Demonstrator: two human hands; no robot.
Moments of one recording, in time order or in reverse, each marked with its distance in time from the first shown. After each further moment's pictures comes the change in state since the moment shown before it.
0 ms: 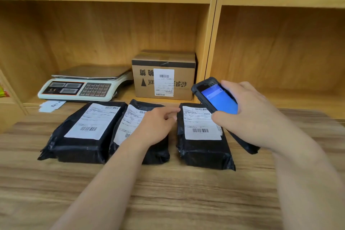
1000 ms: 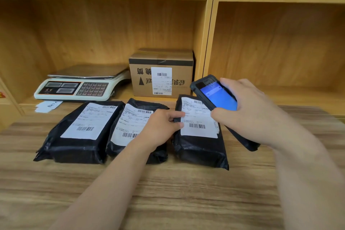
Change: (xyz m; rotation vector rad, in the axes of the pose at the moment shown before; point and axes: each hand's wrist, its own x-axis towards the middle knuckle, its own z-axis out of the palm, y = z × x) left_hand 0.009 -0.006 0.025 -0.215 -0.034 -0.048; right_hand 0.000 0.001 -0.002 0.030 -0.010 0.011
